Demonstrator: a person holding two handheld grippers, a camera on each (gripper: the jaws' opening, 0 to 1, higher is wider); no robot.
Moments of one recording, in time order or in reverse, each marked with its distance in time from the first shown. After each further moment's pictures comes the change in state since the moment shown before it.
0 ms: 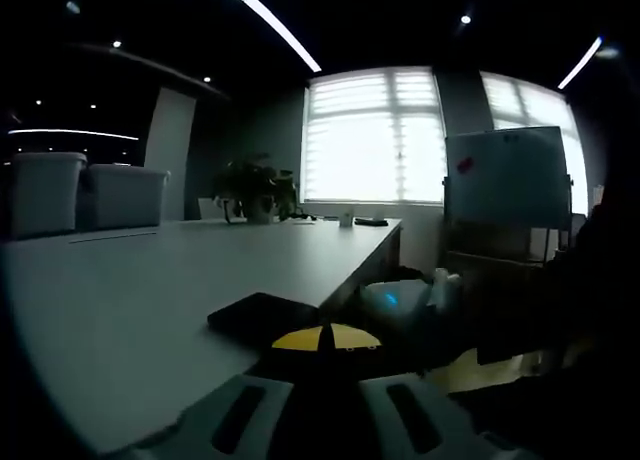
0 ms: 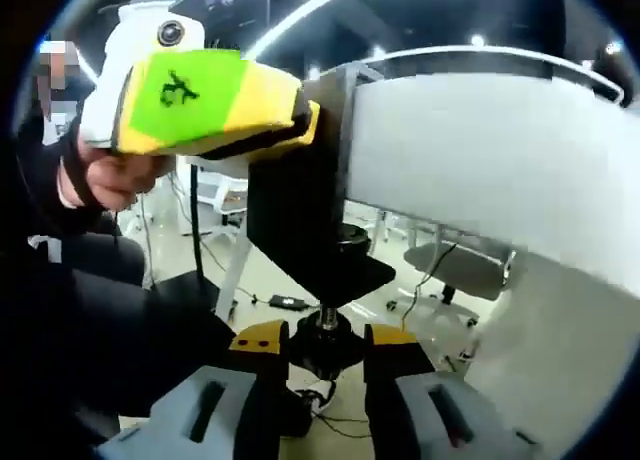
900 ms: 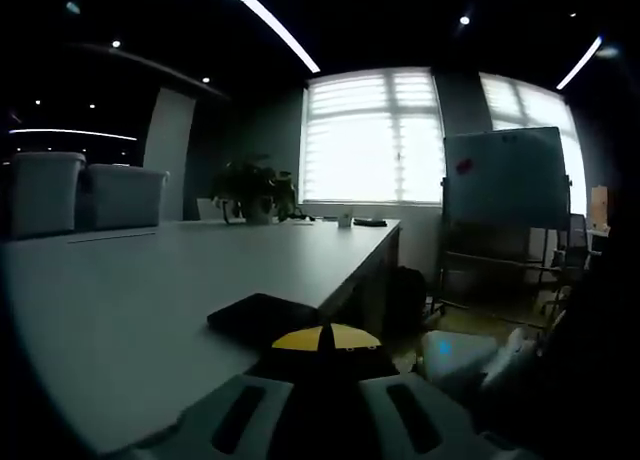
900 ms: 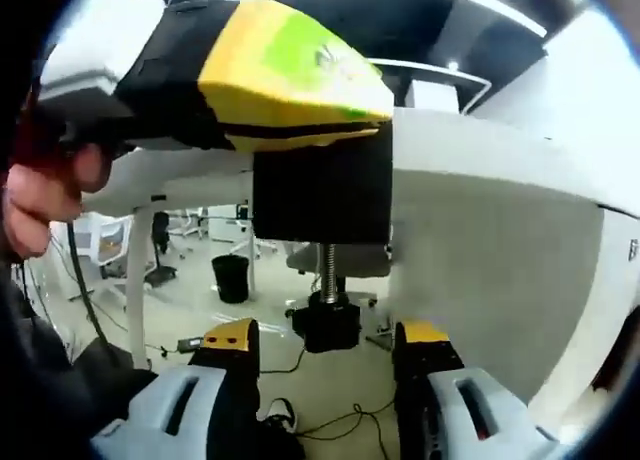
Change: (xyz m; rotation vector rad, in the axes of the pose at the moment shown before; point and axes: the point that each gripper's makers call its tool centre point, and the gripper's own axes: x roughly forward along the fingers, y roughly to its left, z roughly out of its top) left arm 0.000 -0.004 0.000 0.001 -0.003 -0.007; right arm -0.019 -0.013 -0.016 0.361 0.037 -0.621
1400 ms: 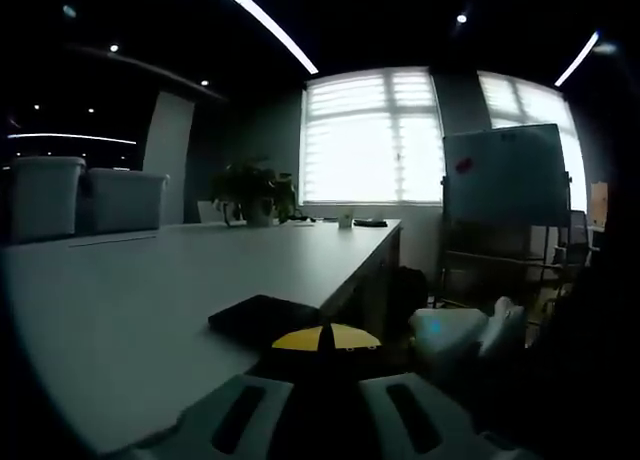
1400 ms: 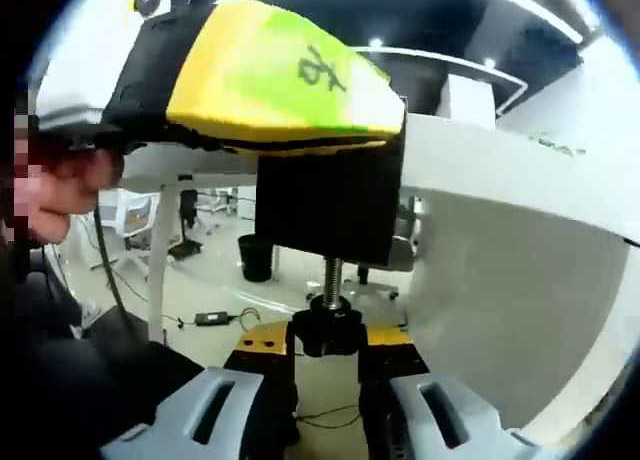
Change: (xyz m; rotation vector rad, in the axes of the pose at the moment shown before) left arm 0.000 0.002 0.001 0.012 -0.007 0.001; right arm -0.005 0.013 0.001 -0.131 0.051 0.276
